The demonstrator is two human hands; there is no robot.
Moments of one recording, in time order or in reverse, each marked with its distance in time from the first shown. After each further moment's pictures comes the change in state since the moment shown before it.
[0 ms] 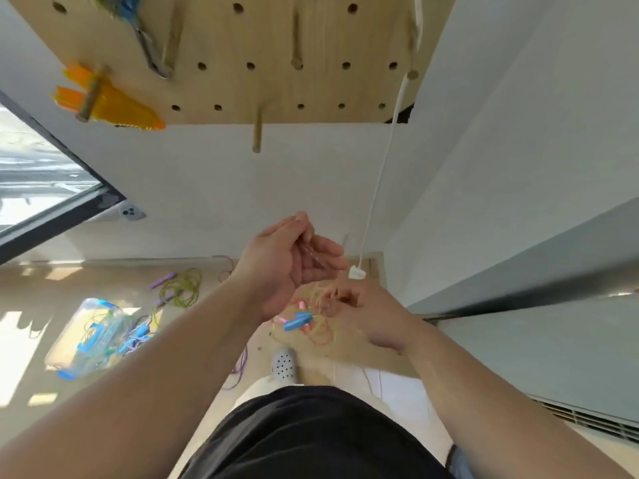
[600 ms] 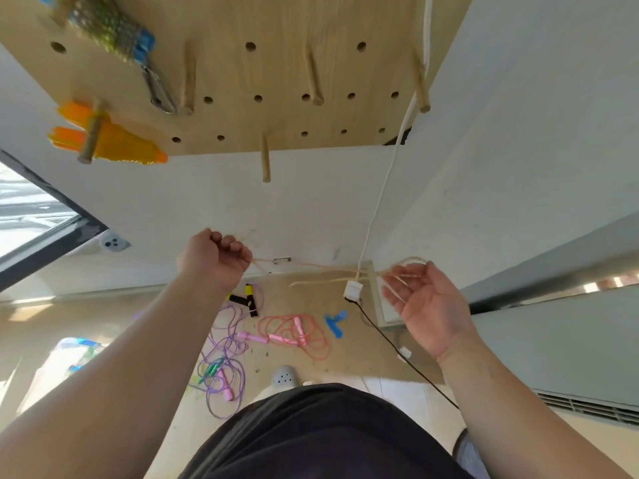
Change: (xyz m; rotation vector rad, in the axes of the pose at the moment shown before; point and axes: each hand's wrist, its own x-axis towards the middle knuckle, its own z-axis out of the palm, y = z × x) left_hand 0.077 0.057 -0.127 -0.485 0.494 -0.093; right_hand 0.006 -0.011 -0.023 1.302 0.495 0.016
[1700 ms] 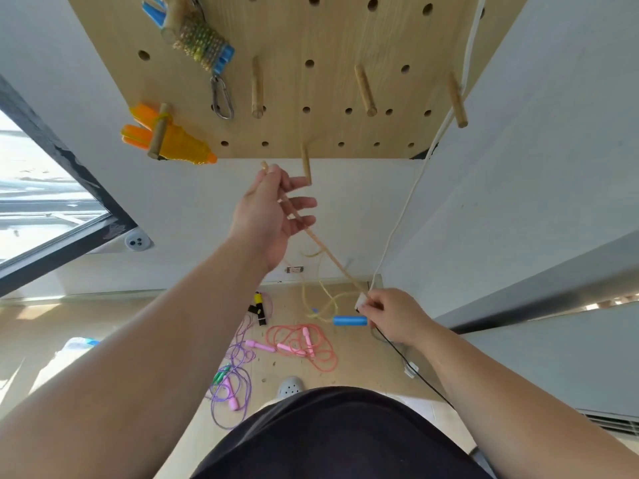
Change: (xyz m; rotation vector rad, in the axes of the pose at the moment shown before) left_hand -0.067 0.033 0.026 0.391 -0.416 0.356; right_hand 0.014 0.070 0.045 -1.700 -0.214 -0.130
